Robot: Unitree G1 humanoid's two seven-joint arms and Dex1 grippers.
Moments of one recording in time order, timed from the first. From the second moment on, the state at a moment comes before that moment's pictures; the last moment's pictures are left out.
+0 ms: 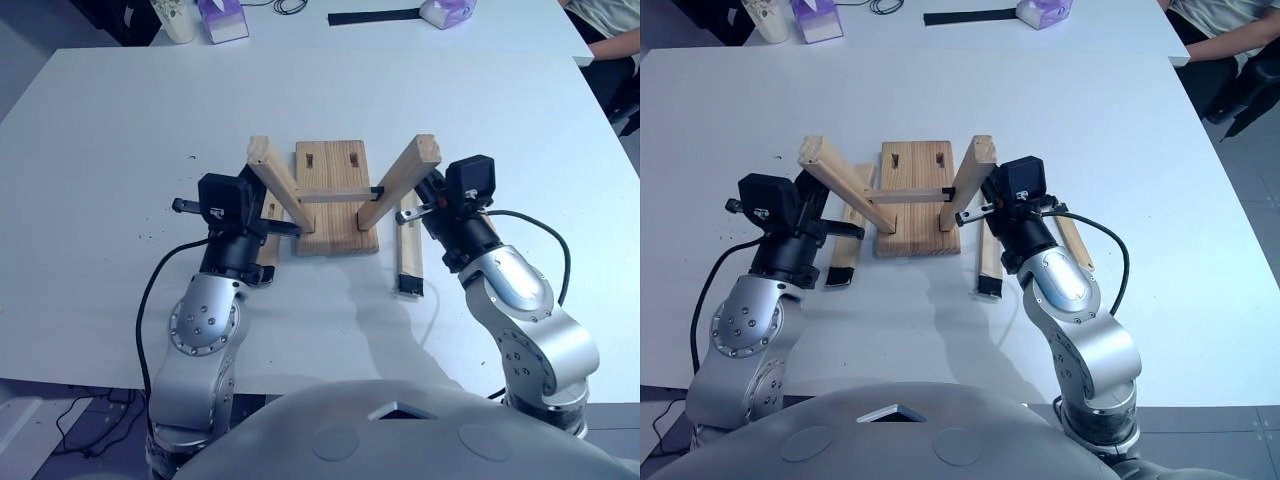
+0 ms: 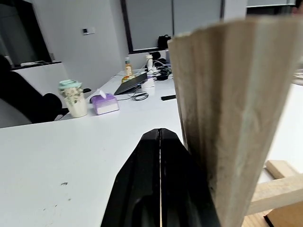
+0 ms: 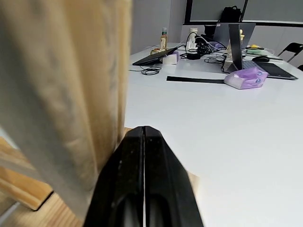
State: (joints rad) left arm 0.26 0.14 -0.20 -0.97 0.00 0.62 0.01; right arm 0.07 -0.19 0.22 -0.89 0.24 0.86 -0.01
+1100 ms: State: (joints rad) left arm -0.40 0.32 0.31 -0.86 -1.01 0.88 0.13; right arm -0.53 -0.35 -0.02 -0.56 0.75 0.82 0.42
